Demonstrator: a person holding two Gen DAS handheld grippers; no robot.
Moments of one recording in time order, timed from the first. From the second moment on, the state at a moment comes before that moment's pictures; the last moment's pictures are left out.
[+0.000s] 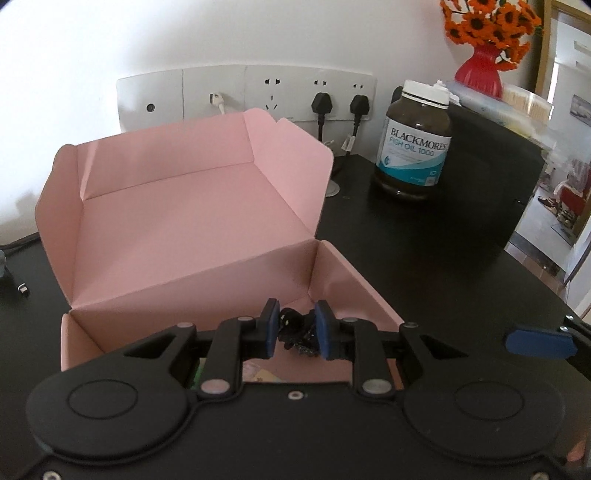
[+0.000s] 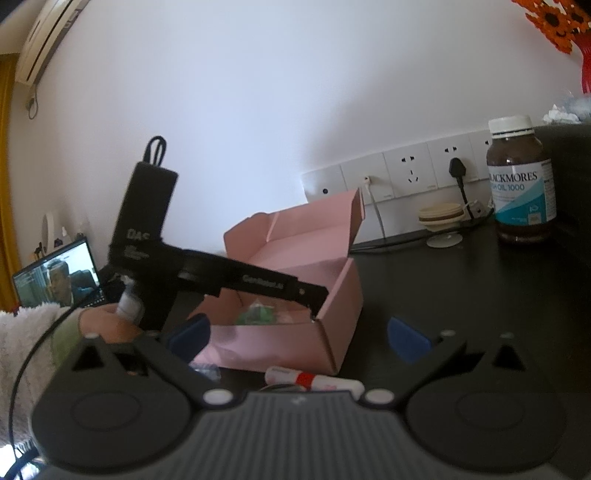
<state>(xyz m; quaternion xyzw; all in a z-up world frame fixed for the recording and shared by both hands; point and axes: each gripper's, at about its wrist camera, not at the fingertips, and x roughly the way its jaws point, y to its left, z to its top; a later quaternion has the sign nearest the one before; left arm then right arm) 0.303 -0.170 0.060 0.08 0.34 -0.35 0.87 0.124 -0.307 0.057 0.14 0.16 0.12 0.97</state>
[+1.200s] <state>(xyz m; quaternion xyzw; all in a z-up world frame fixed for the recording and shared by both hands) 0.291 -0.161 0.079 0.10 0.30 -0.33 0.89 0.125 -0.307 0.057 0.13 0.16 0.12 0.97</state>
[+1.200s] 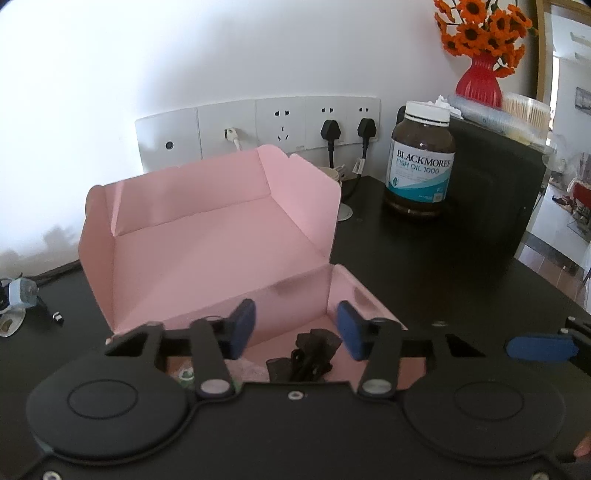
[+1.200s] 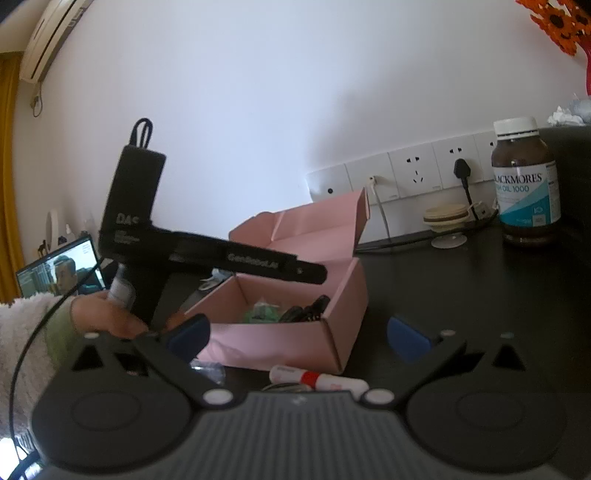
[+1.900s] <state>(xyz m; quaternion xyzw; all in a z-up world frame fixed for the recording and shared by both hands) 0.291 -0.178 0.058 0.12 0.32 -0.34 0.87 0.125 -0.306 0.056 0.13 0.16 0.12 0.97</state>
